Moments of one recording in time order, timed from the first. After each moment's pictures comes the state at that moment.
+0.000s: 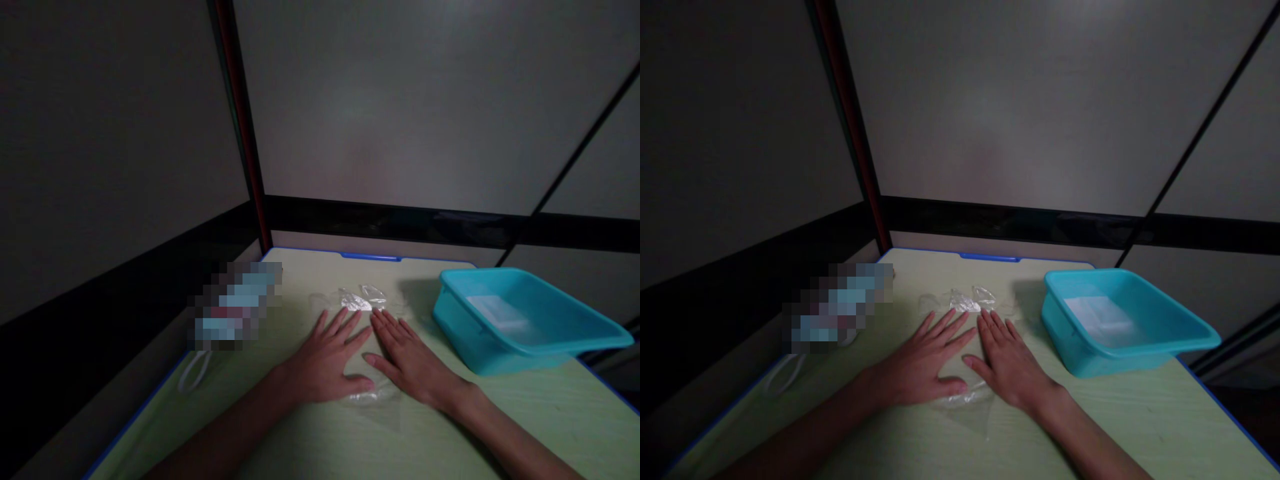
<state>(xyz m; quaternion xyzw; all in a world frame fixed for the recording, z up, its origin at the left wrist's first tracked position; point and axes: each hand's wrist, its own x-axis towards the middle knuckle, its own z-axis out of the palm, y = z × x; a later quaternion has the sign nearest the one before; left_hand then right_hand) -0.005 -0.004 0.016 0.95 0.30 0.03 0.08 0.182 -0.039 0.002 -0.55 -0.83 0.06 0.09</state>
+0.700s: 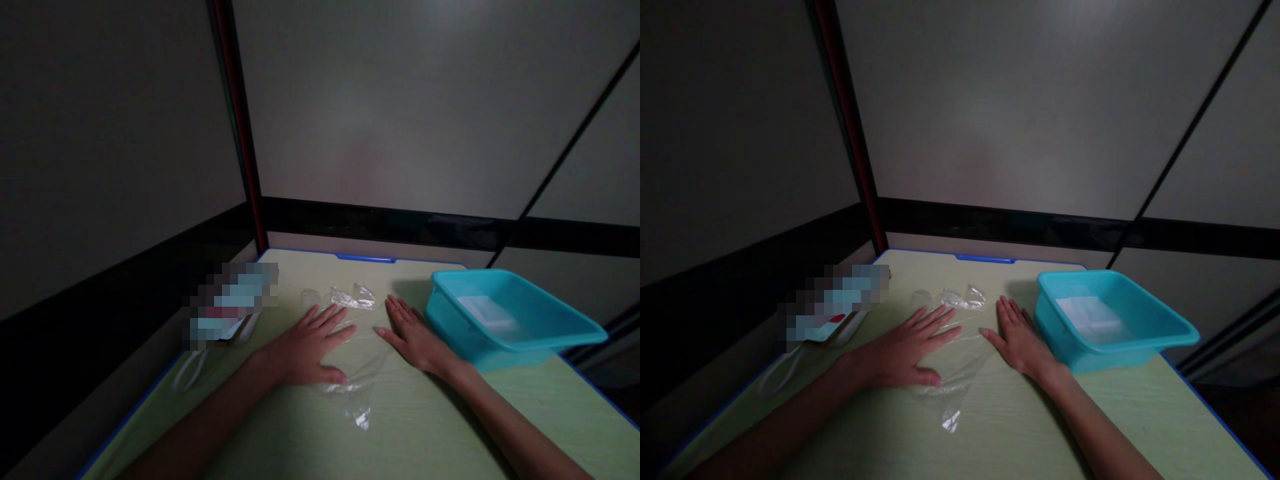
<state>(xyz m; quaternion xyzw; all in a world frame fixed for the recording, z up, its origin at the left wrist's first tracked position) -0.029 0.018 0.023 0.97 0.24 -0.01 0.08 0.212 -0.016 -0.001 -0.64 -0.76 0.08 0.08</state>
